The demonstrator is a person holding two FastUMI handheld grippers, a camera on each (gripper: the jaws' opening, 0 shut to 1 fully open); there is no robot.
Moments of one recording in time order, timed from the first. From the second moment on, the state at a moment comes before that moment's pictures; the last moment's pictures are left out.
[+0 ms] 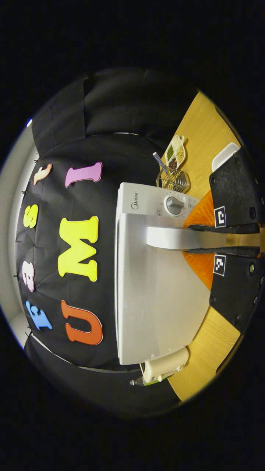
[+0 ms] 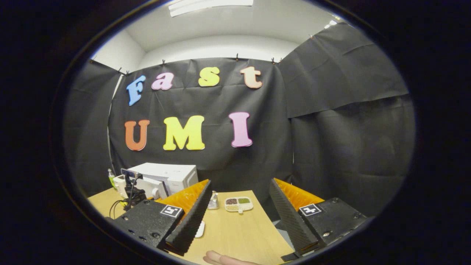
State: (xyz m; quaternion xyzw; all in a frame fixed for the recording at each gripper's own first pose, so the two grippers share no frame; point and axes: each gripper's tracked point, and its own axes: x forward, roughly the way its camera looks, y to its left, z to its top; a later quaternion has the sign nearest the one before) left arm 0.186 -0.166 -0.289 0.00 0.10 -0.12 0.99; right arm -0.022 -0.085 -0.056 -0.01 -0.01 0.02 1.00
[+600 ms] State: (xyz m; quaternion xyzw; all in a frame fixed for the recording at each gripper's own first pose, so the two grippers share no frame) left arm 0.084 -0.072 -0.284 0.01 0.10 -0.13 0.99; right arm -0.055 -0.045 -0.061 -0.02 -0.01 0.05 1.00
